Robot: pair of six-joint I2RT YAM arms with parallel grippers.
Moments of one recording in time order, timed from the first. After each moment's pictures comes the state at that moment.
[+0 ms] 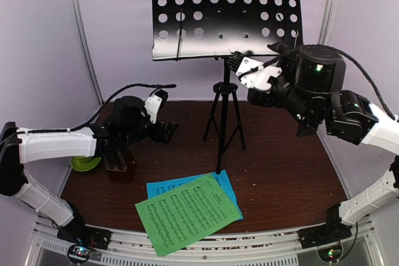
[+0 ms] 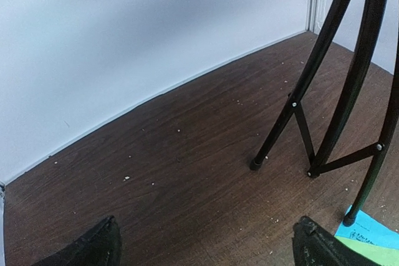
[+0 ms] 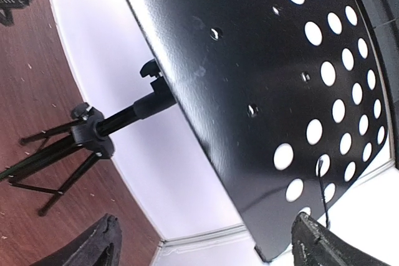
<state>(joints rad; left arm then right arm) -0.76 1.42 0.89 0.16 -0.23 0.04 1.22 1.26 1.44 -0.22 1.01 -1.08</state>
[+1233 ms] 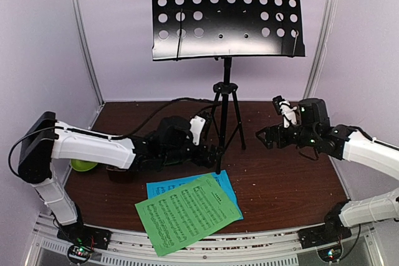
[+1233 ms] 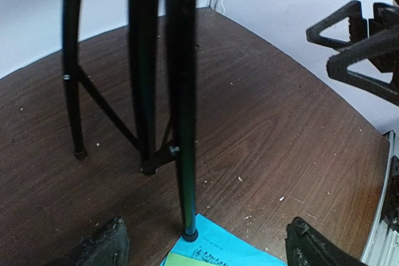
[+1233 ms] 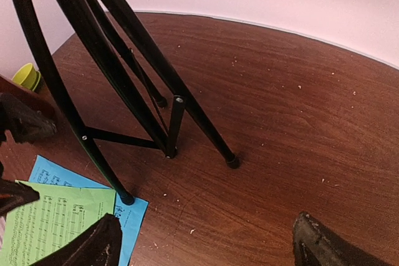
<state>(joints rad) -1.04 1.69 1.05 0.22 -0.14 -0.30 0.54 1.10 0.78 -0.20 -0.05 0.16</state>
